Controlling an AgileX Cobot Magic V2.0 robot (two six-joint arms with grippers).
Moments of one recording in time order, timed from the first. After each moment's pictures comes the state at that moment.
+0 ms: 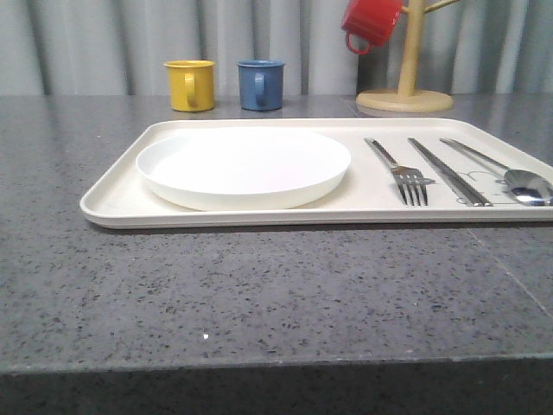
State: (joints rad) left arm -0.04 -0.01 0.00 -0.03 0.02 0.03; right arm 0.29 0.47 -0.87 0.08 1.16 -0.12
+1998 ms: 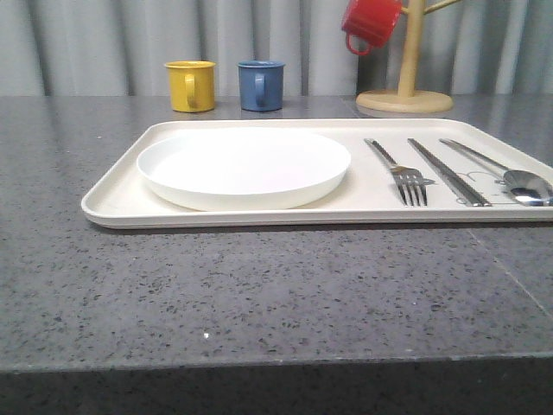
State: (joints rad) left arm -0.05 -0.01 0.00 -0.03 0.02 0.03; right arm 0.01 -0.01 0.03 0.09 0.13 -0.12
